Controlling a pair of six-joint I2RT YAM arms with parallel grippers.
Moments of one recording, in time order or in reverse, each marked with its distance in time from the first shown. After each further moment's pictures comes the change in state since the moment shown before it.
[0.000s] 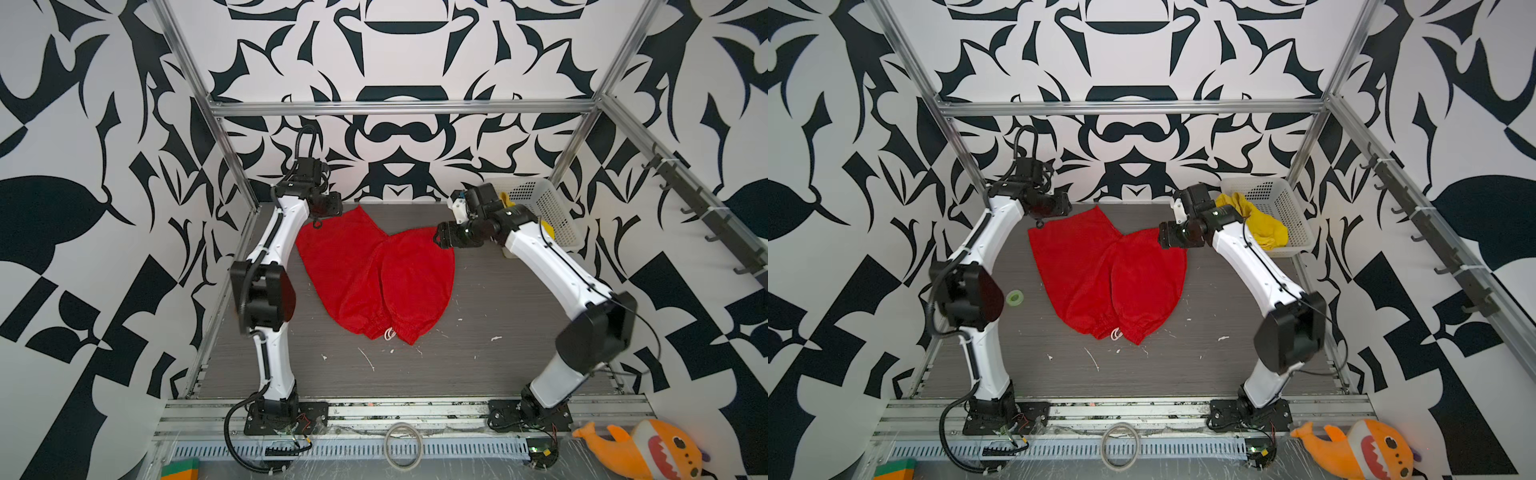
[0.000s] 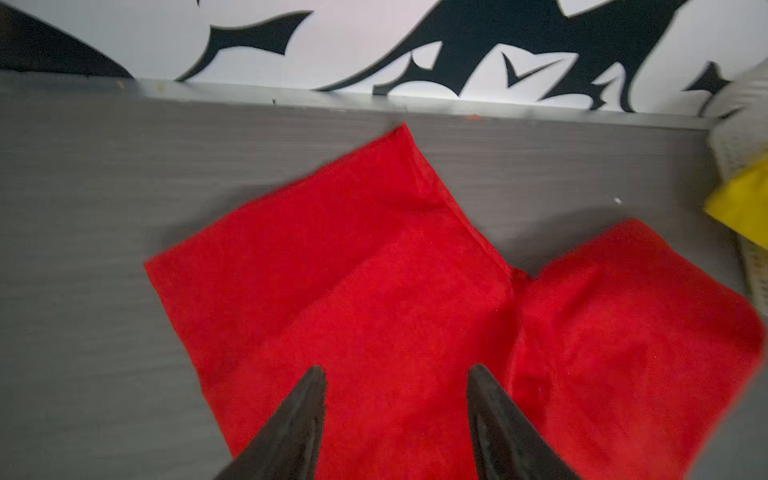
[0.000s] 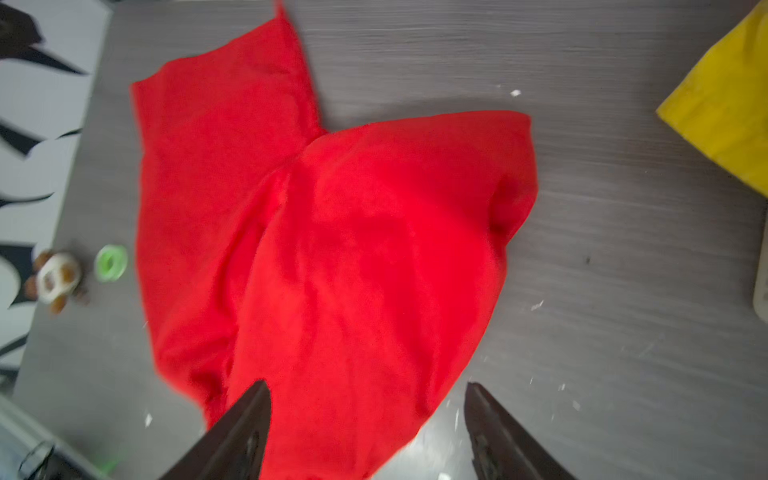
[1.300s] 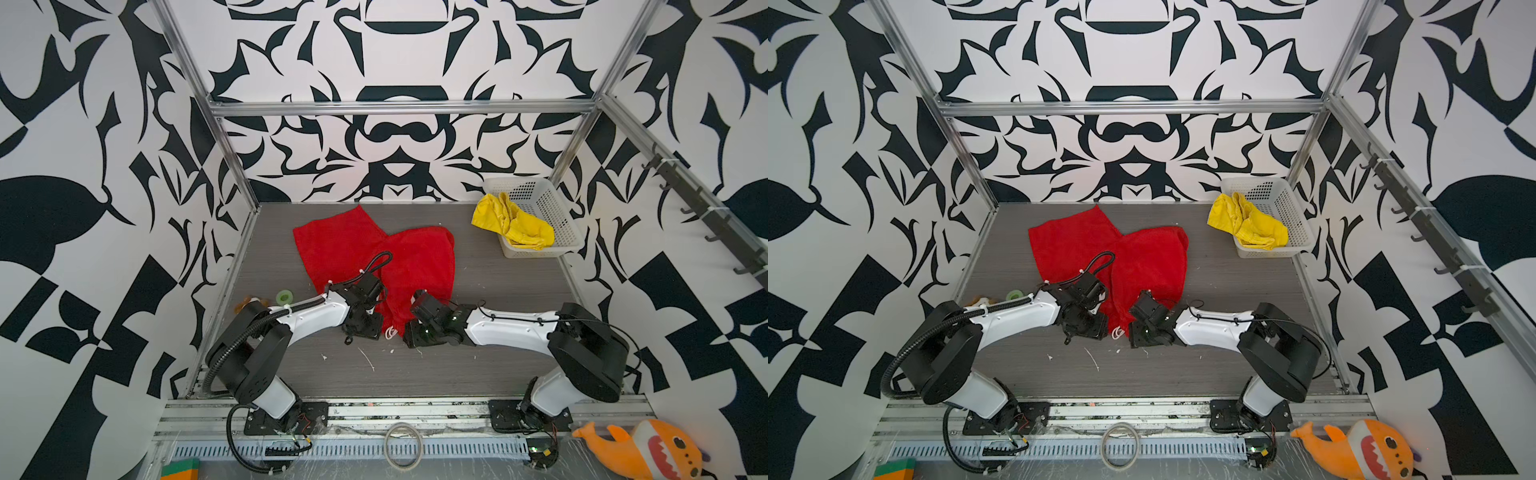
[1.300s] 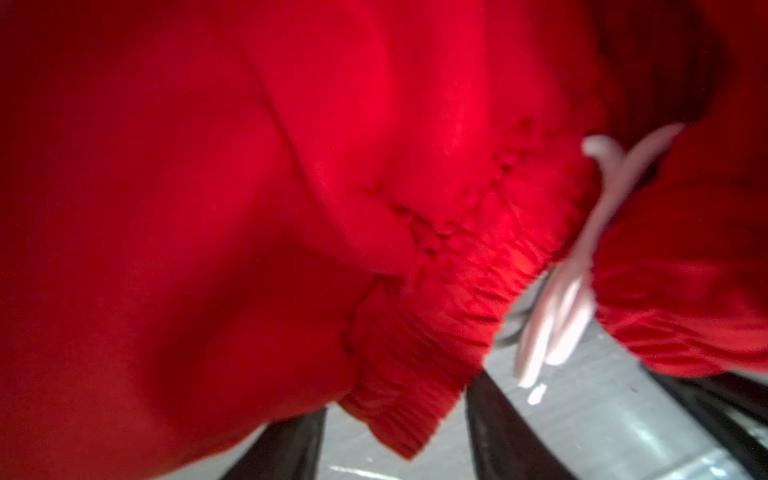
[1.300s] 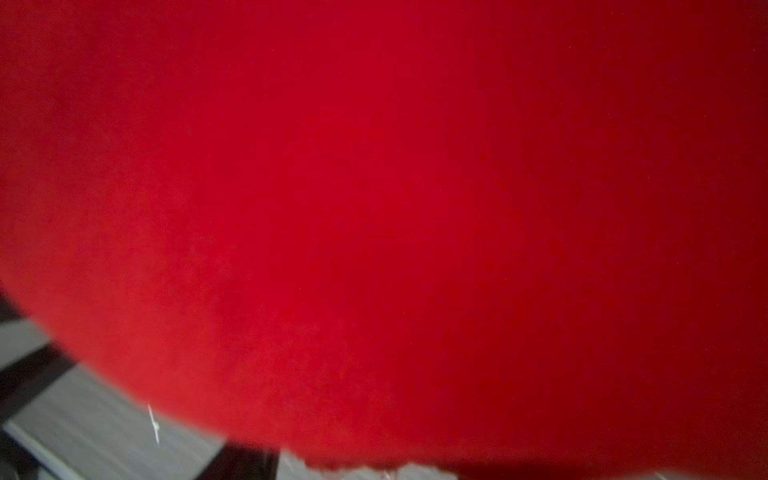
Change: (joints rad) left arm -0.557 -0.348 -1.069 0.254 -0.051 -0.291; right arm 0.497 -0.003 -0.785 0.585 0.158 0.472
